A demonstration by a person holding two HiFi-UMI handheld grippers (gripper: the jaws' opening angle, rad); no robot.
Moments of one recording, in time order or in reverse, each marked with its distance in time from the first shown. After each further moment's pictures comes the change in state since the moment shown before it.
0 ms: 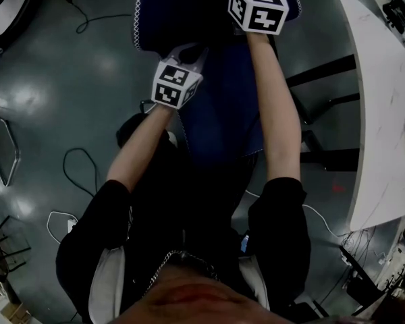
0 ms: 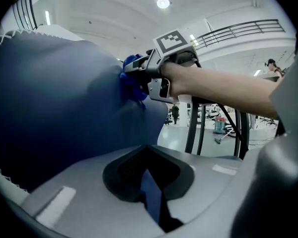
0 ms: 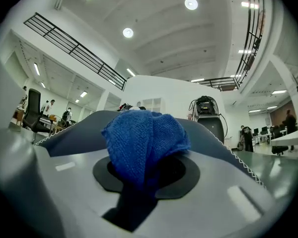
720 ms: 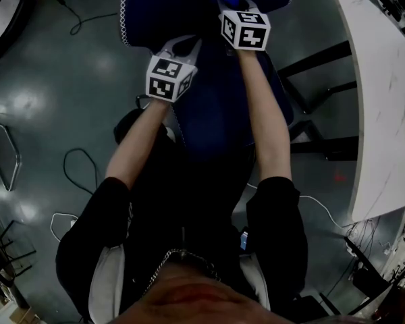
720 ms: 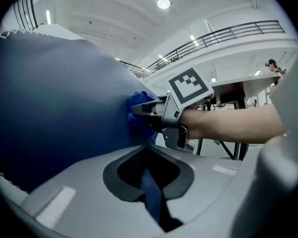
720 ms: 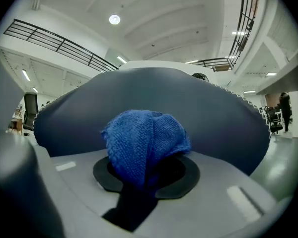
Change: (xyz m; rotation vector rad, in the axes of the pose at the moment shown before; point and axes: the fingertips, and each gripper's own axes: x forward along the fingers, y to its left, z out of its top) left arm 0.006 -0.010 0.003 0.005 -0.006 -0.007; right arm -0.034 -0.009 -0.128 0.113 0.178 -0.015
